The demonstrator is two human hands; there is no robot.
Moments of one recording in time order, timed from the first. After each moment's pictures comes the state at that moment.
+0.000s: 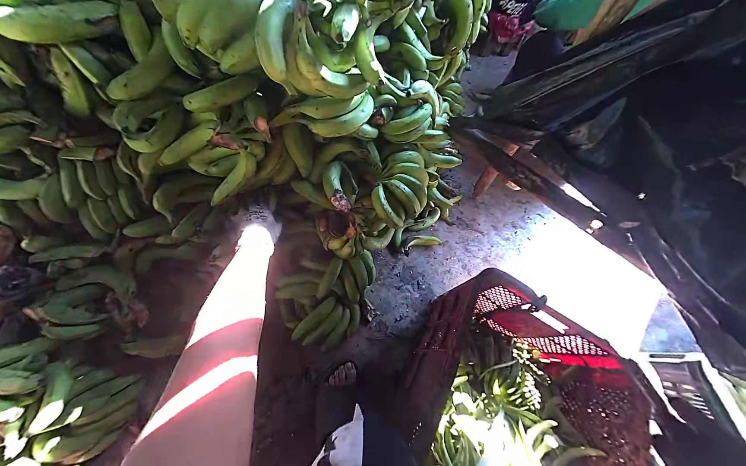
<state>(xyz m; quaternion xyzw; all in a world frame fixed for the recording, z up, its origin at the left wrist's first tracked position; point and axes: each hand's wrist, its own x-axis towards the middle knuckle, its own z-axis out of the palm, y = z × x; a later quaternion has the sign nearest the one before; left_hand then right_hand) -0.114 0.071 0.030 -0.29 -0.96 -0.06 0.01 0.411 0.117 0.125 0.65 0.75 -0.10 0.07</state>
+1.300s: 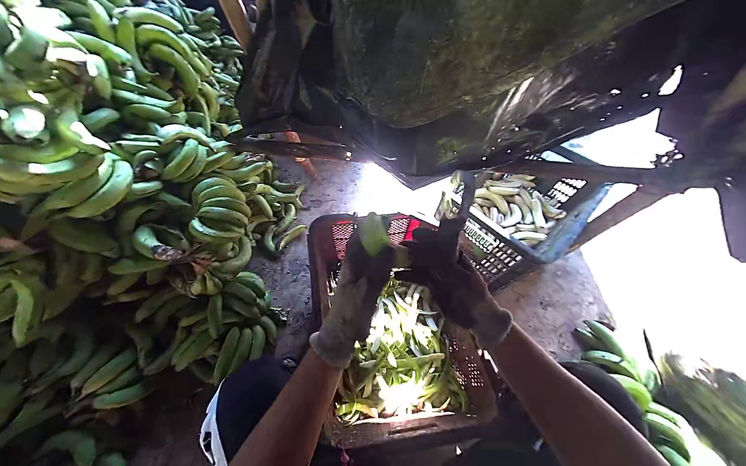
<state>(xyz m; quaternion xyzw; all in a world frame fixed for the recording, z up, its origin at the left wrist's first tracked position) 0.296 0.019 0.106 -0.52 -0.37 -0.55 -0.54 0.476 0.024 0.095 0.31 0.44 -0.63 -0.56</state>
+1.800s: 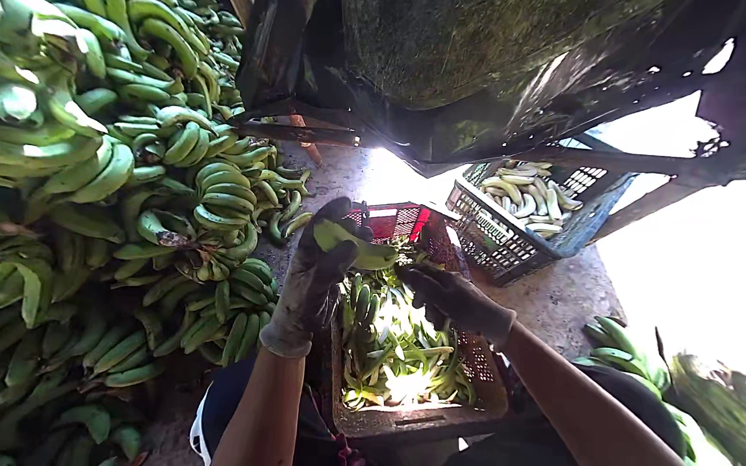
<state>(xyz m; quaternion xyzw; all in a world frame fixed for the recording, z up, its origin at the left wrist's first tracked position) 0.221 0.035 0.109 -0.52 -0.27 -0.58 -0.57 0.471 0.022 0.090 0.56 0.59 -0.56 -0.17</state>
